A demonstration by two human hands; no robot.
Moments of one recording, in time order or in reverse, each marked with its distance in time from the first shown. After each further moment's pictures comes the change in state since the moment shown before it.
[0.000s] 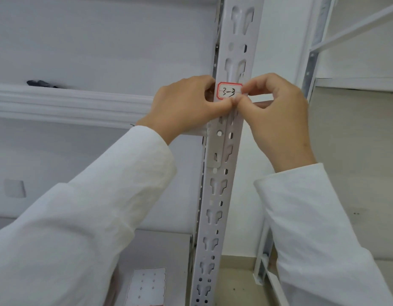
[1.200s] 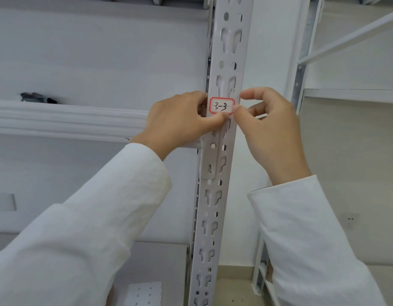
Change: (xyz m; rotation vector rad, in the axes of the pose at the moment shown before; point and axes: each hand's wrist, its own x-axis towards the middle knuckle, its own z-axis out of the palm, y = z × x) left_hand -0.003 0.002 -0.001 -0.007 -0.008 -0.015; right_hand 0.000 -0.007 -0.008 0.088 -0.044 0.113
